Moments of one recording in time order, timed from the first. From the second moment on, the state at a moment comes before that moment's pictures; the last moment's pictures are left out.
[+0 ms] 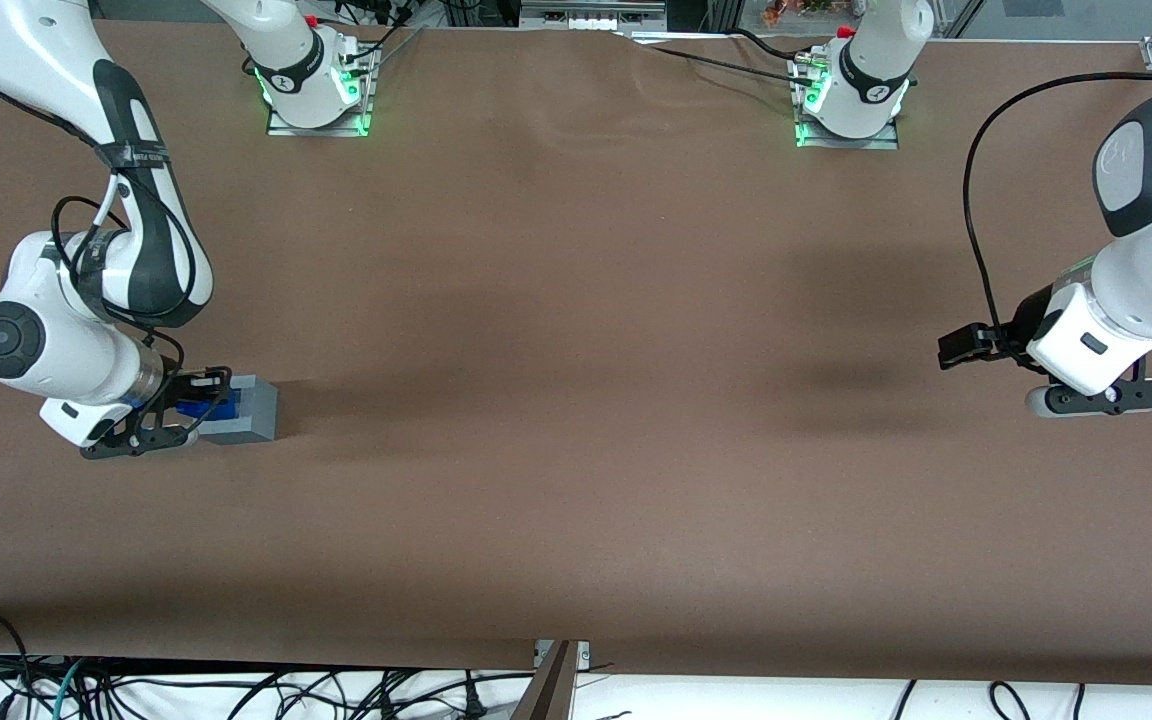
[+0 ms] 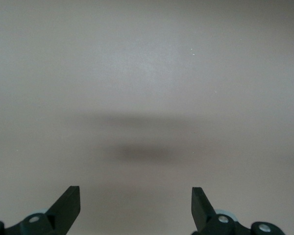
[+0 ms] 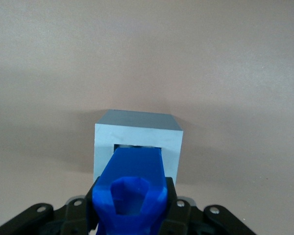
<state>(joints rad) 0.07 0.48 -0.08 -1.72 -0.04 2.12 -0.16</state>
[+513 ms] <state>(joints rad) 0.07 0.48 -0.08 -1.72 -0.04 2.12 -0.16</state>
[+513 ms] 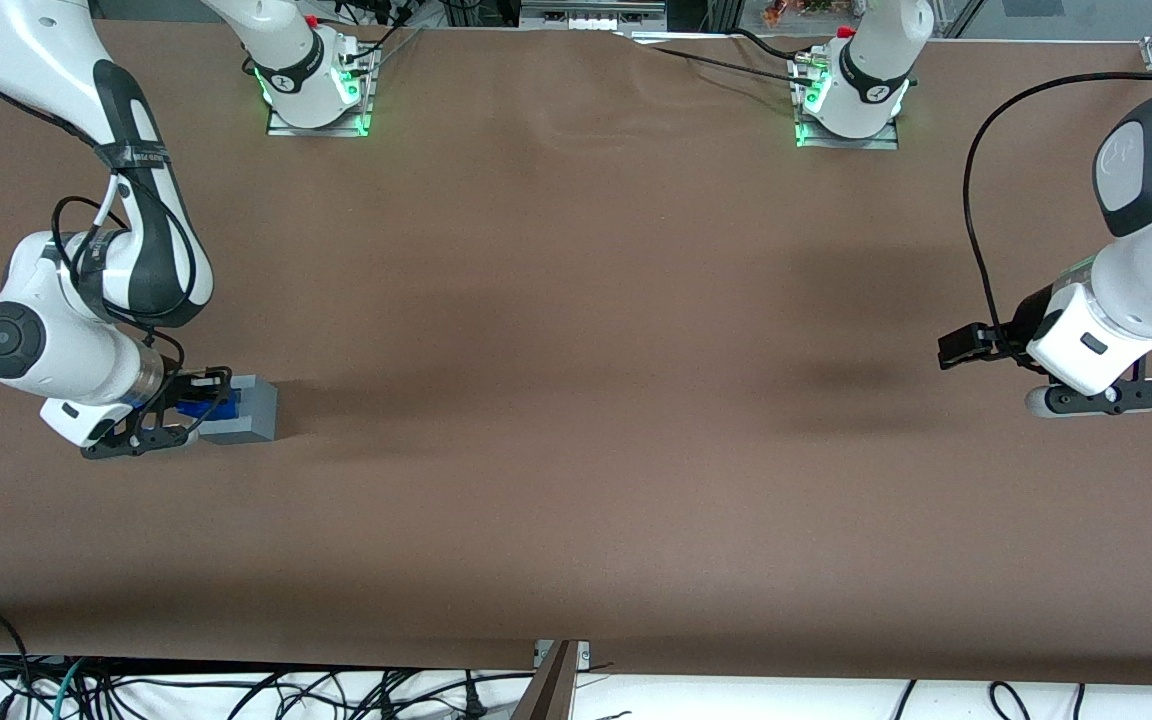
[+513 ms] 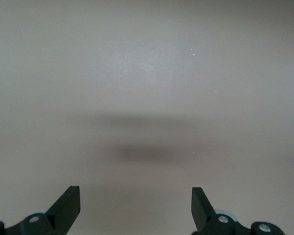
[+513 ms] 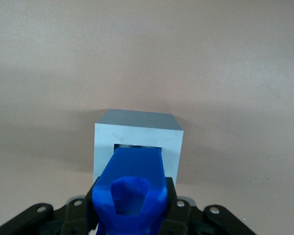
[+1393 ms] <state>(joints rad) 0.07 0.49 -0.08 -1.72 -0.04 2.13 -0.15</state>
